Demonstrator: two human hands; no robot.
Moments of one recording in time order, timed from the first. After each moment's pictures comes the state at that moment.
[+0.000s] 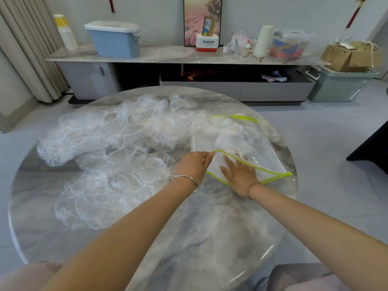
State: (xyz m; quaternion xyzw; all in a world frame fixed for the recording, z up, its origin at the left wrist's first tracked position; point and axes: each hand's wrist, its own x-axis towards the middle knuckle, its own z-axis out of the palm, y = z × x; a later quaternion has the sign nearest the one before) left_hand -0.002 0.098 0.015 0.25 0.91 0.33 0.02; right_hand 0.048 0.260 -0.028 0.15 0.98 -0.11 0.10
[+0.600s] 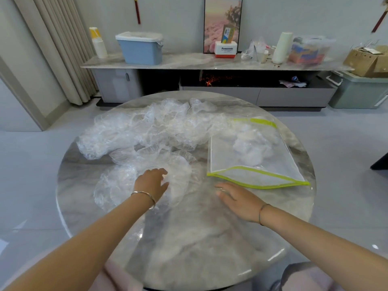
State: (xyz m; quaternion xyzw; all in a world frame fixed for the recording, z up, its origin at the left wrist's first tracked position) left_hand 0.002 -0.062 -0.007 0.15 0.98 0.09 0.04; right_hand 0.103 0.185 -0.007 -0.03 0.95 -0.28 0.11
